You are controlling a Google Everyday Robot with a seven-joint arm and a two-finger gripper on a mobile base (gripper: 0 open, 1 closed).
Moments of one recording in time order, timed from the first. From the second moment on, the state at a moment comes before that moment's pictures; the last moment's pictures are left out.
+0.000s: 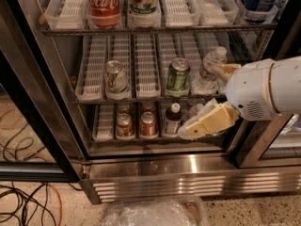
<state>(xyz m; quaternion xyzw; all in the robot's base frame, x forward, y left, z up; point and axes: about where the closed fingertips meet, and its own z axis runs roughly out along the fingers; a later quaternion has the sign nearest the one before) 0.448 -0.105 0.933 -0.48 0.75 0.14 0.43</state>
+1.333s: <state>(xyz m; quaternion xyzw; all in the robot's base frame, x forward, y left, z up) 0.459 -0.076 0.890 -0.43 0.72 0.18 0.52</state>
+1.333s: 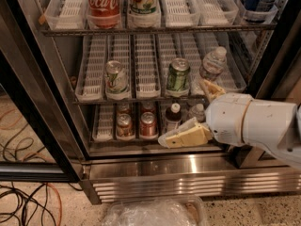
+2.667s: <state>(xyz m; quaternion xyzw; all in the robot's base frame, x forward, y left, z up) 0.485 -0.036 0.845 -0.27 0.72 0.16 0.62</state>
